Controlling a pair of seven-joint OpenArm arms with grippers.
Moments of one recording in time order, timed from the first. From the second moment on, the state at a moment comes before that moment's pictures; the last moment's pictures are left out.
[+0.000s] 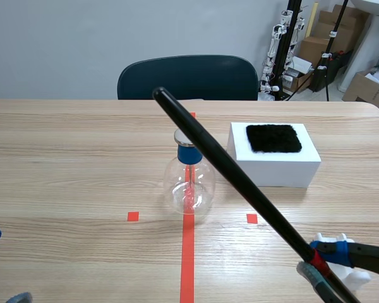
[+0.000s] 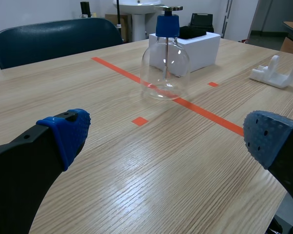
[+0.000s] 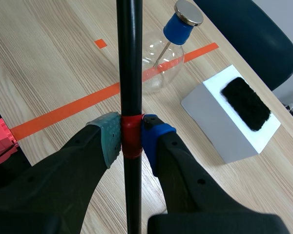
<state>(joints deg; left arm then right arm) 26.9 -28.9 -4.5 53.9 25.2 -37.5 -87.1 -71.2 25.3 11.5 127.8 -21.5 18.5 26.0</state>
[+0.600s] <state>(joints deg) 26.9 -28.9 -4.5 53.9 25.2 -37.5 -87.1 -71.0 25.3 11.5 127.8 -21.5 18.5 23.3</state>
